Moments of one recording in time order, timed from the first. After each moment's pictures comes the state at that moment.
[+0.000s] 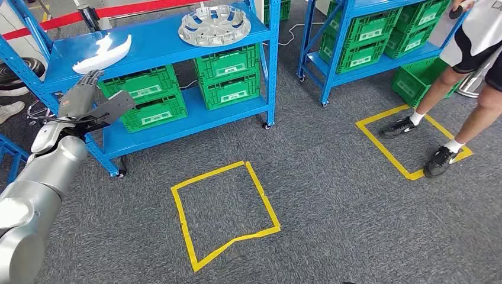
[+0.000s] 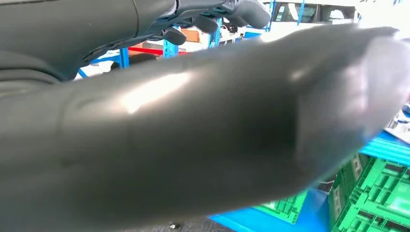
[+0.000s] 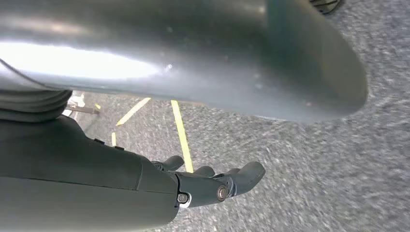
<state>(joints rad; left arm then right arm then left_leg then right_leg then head) -1.07 0.09 -0.16 -0.36 -0.97 0.16 -0.25 -0.04 0.07 -0.46 -0.16 0.30 0.01 0.15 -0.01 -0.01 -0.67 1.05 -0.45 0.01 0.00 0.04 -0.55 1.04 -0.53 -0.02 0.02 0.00</state>
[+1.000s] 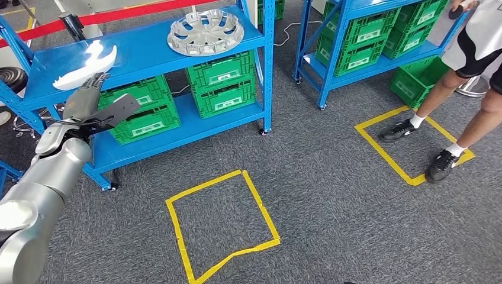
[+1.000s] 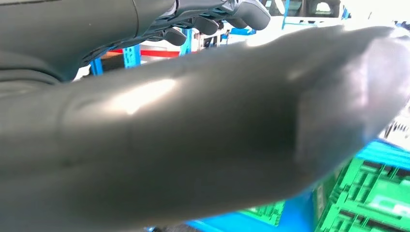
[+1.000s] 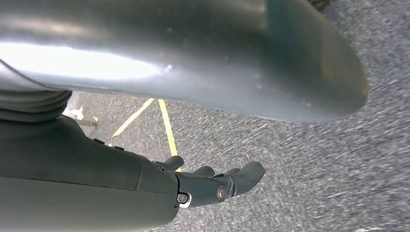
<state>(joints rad) -1.06 0.08 -0.20 -0.37 -0.95 0.16 -0.25 -0.04 0.07 -0.48 -0.16 0.30 0.01 0.15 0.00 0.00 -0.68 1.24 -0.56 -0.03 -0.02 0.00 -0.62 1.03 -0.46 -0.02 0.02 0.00</state>
